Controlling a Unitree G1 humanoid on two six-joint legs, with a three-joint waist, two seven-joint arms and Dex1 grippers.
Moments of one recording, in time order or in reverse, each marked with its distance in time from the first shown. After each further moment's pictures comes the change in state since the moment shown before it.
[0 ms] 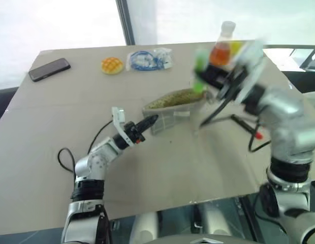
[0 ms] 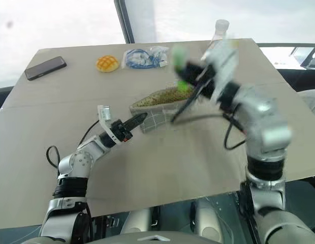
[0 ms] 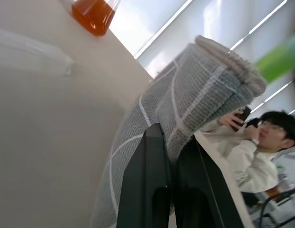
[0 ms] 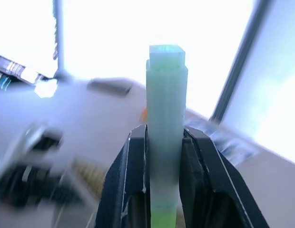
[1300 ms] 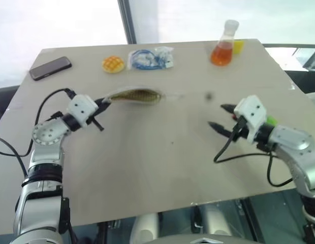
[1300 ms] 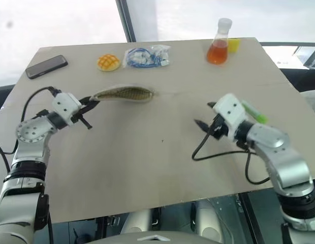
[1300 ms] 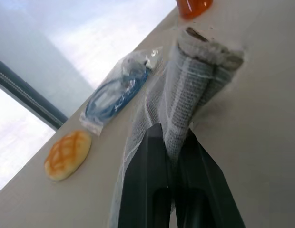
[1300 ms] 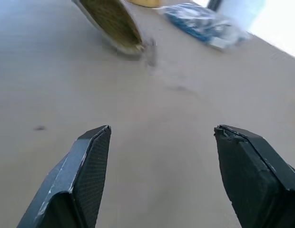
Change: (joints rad) left arm -0.199 0.395 -0.057 0.586 0.605 -1.102 -0.065; right arm 0.517 -0.288 0.310 -0.041 -0.141 -0.213 -0.021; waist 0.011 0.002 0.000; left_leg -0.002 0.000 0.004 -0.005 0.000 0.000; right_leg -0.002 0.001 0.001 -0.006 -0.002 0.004
